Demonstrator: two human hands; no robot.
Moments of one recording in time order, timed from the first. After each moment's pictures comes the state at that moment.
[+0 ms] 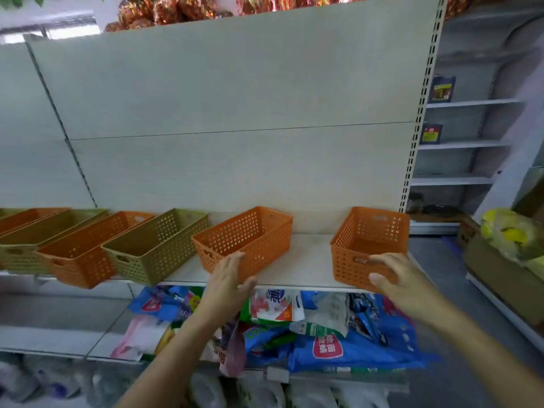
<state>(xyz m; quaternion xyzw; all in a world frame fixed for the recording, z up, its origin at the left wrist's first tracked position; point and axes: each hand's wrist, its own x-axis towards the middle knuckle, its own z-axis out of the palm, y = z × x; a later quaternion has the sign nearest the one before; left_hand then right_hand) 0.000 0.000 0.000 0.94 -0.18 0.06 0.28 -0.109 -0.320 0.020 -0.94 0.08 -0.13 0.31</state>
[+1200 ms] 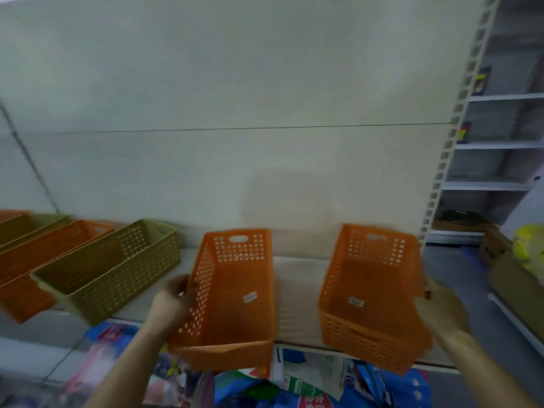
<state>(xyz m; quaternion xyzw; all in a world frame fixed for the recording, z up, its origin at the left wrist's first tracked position) 0.131 -0.016 -0.018 0.88 0.03 0.06 0.47 0.037 -0.441 -0.019 -0.86 0.29 -0.15 0.40</state>
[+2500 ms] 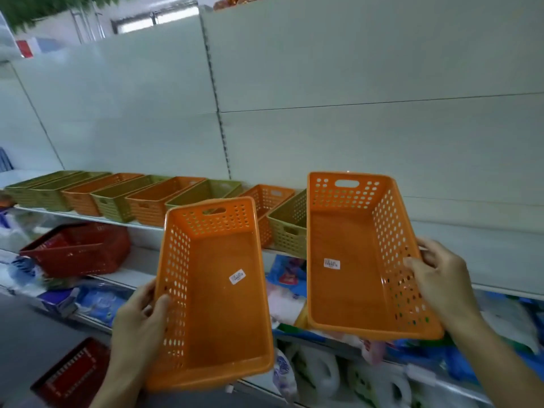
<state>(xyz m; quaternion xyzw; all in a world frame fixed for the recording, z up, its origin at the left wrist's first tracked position) -0.063 0.466 0.001 0.79 0.14 0.24 0.54 -0.029 0.068 0.023 -0.80 0.10 -0.23 0.54</state>
